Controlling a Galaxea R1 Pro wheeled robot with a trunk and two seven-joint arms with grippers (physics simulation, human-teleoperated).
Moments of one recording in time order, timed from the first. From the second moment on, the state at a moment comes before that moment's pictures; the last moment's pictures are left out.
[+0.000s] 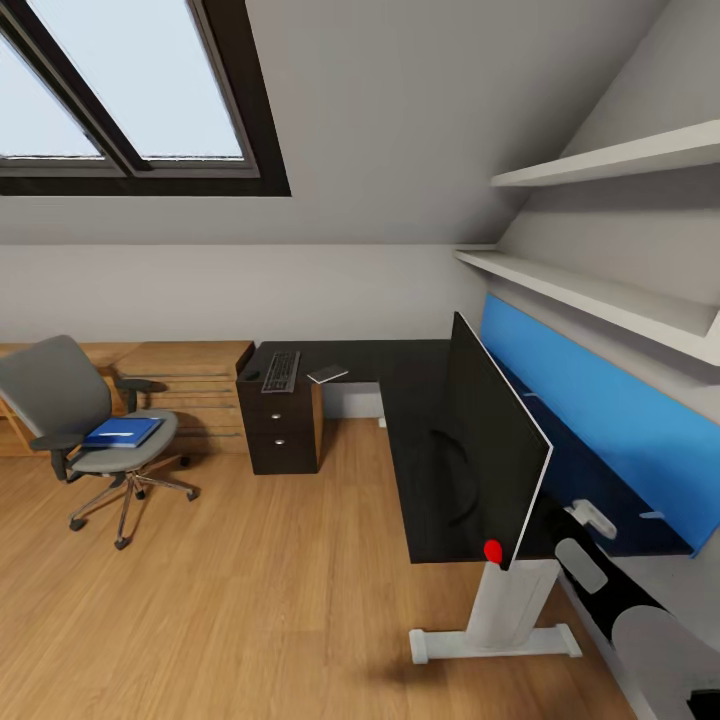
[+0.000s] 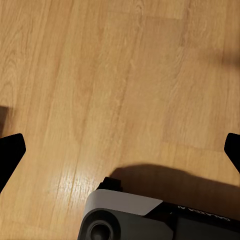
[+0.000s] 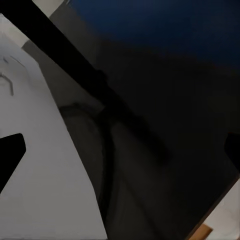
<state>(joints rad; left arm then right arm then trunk) -0.15 -0.04 -0.48 -0.47 0.54 -0.08 0.44 -0.73 -0.24 0.07 -0.43 -0.96 -0.16 -0.05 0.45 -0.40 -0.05</state>
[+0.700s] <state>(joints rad) -0.15 -0.04 -0.48 -0.47 0.54 -0.08 0.44 -0.73 -0.21 0.08 -0.42 -0.93 -0.17 -0.05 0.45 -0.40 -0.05</state>
